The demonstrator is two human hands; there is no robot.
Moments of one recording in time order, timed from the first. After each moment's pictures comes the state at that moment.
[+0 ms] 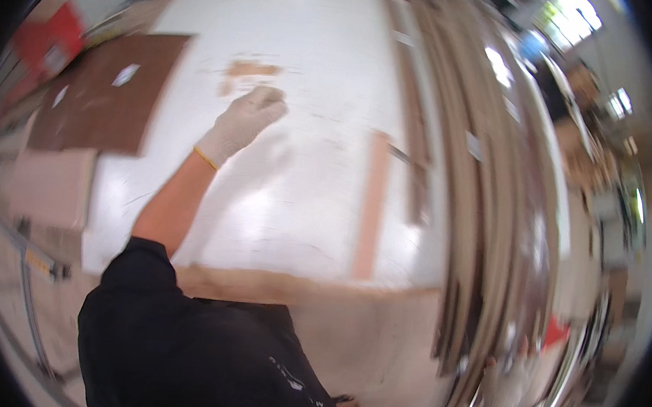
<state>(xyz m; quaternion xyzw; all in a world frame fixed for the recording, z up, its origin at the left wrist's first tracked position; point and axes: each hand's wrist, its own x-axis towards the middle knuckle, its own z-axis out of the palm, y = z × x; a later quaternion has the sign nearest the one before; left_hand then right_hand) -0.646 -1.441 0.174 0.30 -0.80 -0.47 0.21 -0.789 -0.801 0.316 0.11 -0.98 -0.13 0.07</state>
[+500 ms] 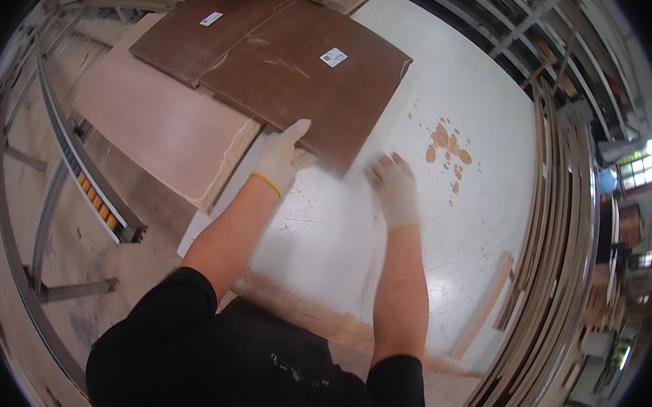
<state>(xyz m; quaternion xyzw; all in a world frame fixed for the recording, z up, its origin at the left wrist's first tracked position) -0.352 -1.579 0.087 0.40 -0.22 -0.72 0.51 -0.593 -1.503 0.082 0.20 -0.56 0.60 -0.54</state>
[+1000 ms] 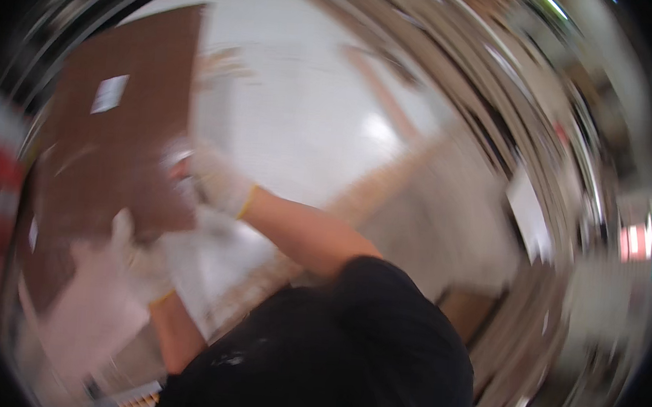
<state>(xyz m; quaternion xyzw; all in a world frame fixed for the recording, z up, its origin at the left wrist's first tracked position) -0.300 -1.522 0.174 0.18 -0.10 -0.98 0.06 -0.490 -1.425 0.132 0.18 -0.43 0.78 -0.42</state>
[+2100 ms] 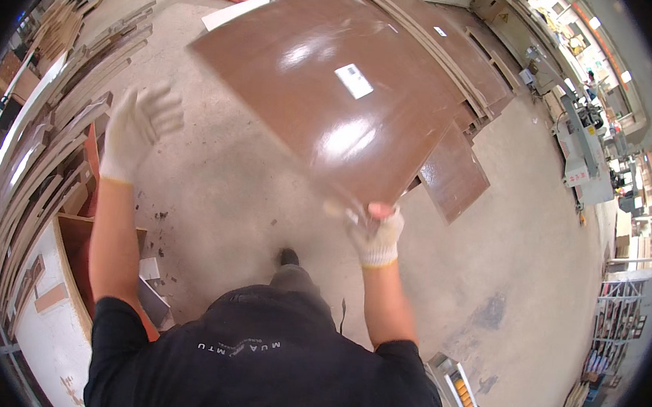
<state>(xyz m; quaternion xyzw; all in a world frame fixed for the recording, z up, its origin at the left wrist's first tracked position) -0.541 -0.693 0.182 -0.31 -0.42 -0.66 -0.54 -0.054 -0.638 0.098 -0.23 -0.14 0.81 0.51</state>
